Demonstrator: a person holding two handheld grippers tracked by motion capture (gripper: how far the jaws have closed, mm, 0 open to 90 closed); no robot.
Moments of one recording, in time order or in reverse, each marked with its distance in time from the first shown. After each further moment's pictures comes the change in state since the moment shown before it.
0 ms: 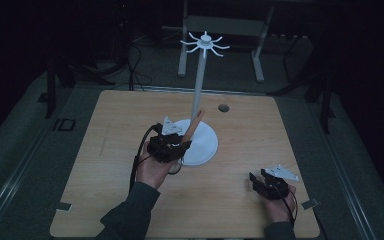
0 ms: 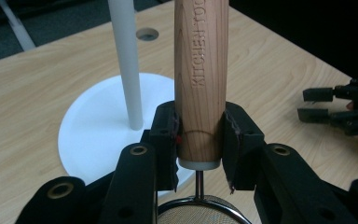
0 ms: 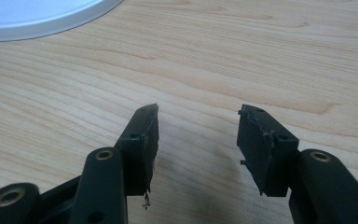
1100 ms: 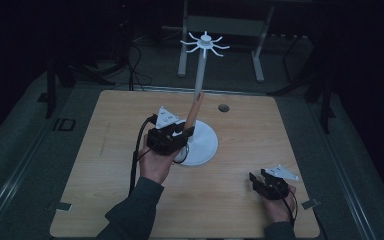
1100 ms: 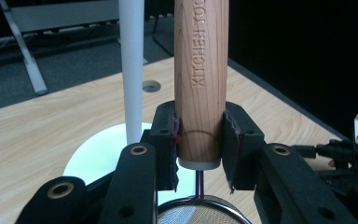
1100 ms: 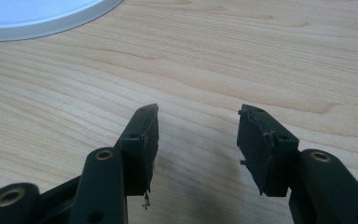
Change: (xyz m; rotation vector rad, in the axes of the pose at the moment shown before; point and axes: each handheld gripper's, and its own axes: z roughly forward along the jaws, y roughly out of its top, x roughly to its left) left arm -0.003 0.022 -0.018 -0.182 0.012 -0.048; right arm 0.000 0.000 0.000 0.002 0.002 0.002
